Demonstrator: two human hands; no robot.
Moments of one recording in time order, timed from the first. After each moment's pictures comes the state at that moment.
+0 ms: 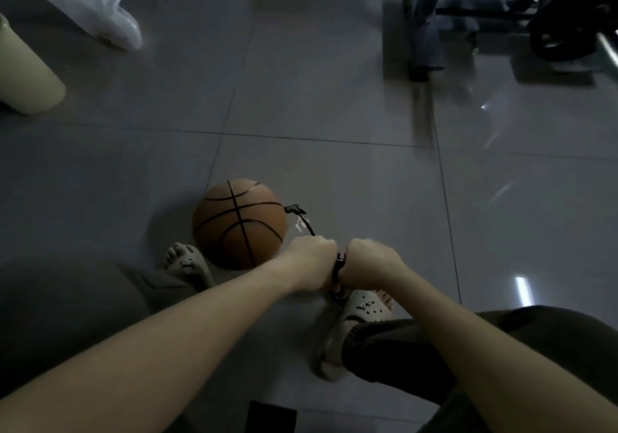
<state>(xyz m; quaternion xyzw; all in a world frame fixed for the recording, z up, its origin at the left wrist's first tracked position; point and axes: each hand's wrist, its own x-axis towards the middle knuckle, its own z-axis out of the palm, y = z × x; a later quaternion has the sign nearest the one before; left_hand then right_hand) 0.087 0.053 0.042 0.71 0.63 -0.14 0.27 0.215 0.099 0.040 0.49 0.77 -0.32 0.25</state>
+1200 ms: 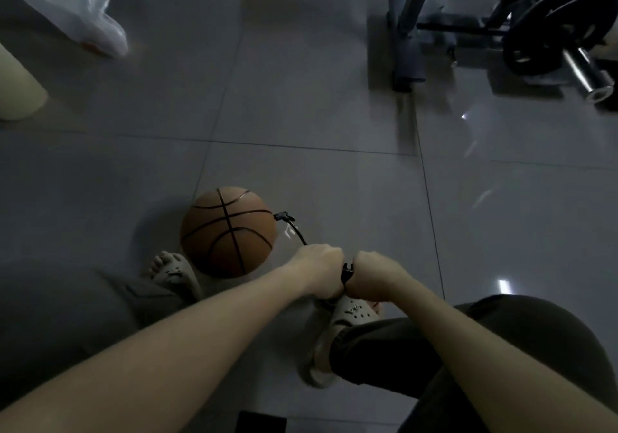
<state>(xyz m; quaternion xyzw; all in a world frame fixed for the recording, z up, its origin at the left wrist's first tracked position) 0.111 0.063 0.036 0.71 0.62 -0.10 0.31 0.243 0.100 0.034 0.51 0.74 -0.33 0.27</state>
